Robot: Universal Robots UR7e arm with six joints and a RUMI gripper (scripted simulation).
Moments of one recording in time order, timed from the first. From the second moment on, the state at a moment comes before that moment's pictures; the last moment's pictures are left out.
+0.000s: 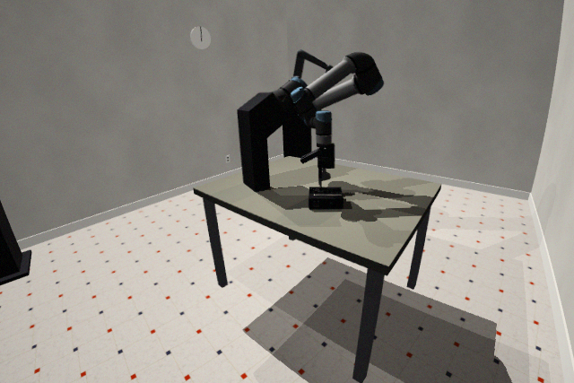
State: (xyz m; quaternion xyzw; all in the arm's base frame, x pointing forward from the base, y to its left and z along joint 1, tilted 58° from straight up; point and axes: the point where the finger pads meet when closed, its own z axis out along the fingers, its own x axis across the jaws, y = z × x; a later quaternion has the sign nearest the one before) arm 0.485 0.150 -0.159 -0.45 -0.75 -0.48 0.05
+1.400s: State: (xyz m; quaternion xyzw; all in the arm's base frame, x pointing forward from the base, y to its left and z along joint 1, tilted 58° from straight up) arm 0.489 0.148 -0.162 -0.45 -0.75 -0.48 0.05
